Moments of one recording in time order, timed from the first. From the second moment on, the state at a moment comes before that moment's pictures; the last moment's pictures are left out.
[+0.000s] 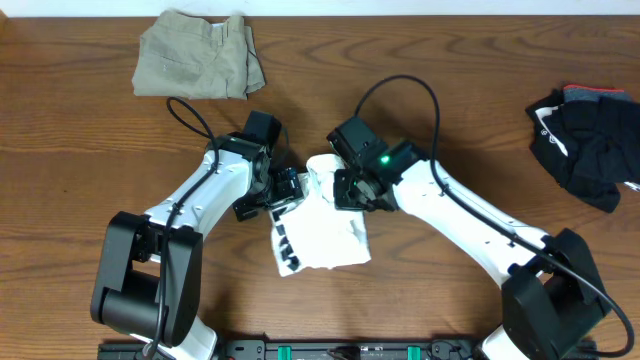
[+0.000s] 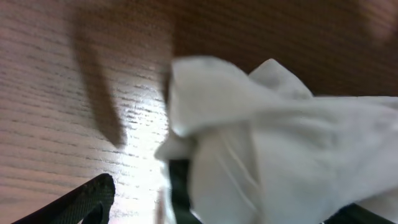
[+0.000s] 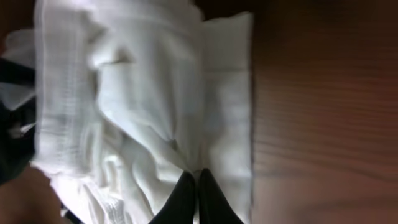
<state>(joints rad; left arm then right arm) -0.30 1.75 1.06 -0.81 0.16 -0.62 0.68 1.75 1.31 -0.91 -0.05 0.71</state>
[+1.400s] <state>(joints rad) -0.15 1.46 1.02 -1.12 0.24 -0.61 0.84 1.78 1.35 -0.85 -0.22 0.23</state>
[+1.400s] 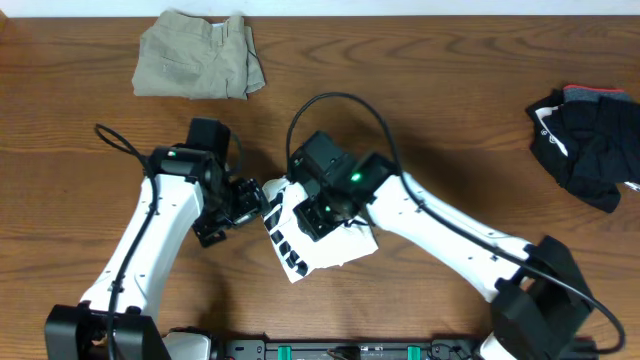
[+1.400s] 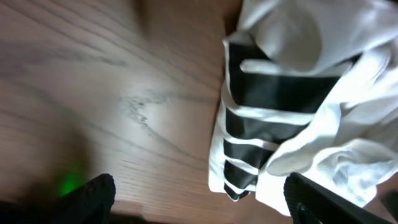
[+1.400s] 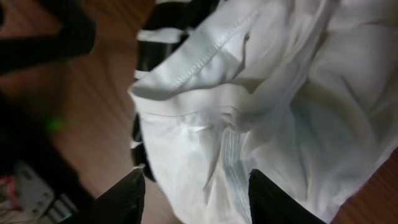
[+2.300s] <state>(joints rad) -0.18 1.47 0.74 -0.79 0.34 -0.62 0.85 1.86 1.35 -0.84 -0.09 0.36</state>
